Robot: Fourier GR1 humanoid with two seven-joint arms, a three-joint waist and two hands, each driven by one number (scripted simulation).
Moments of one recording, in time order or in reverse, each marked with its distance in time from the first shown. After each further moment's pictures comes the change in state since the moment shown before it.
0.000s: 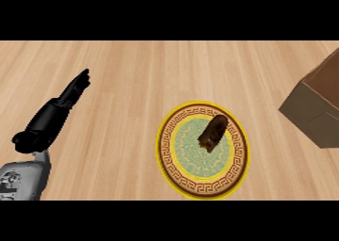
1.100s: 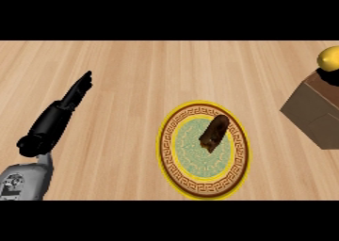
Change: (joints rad) left arm 0.016 -0.007 -0.023 -0.013 -0.010 0.022 -0.005; right arm 0.060 0.048 0.346 -0.341 0.408 -0.019 0.367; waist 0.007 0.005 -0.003
